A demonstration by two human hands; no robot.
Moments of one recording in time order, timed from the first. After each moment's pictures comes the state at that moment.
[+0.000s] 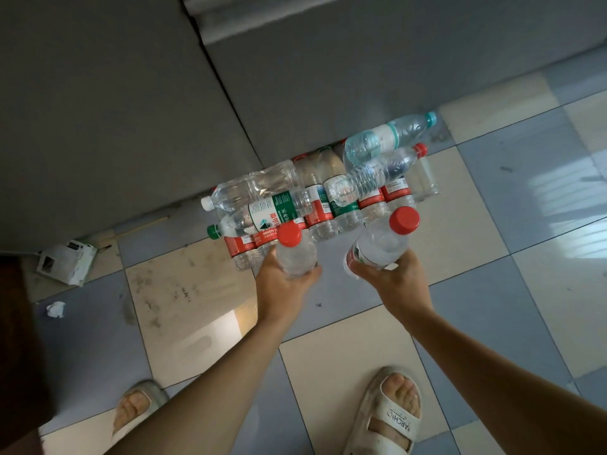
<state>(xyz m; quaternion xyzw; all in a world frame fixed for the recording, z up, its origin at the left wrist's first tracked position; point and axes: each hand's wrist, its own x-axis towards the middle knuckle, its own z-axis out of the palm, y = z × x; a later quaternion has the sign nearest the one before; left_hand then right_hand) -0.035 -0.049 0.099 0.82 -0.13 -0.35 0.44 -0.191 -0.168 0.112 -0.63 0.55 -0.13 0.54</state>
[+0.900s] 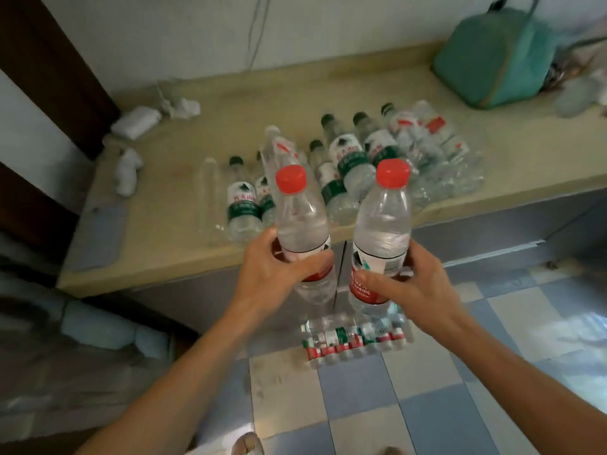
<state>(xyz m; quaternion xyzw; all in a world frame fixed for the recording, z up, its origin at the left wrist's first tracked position) 0.138 0.003 0.832 0.71 -0.31 -0.25 0.58 -0.049 -0.139 0.824 -0.72 0.32 -0.20 0.58</state>
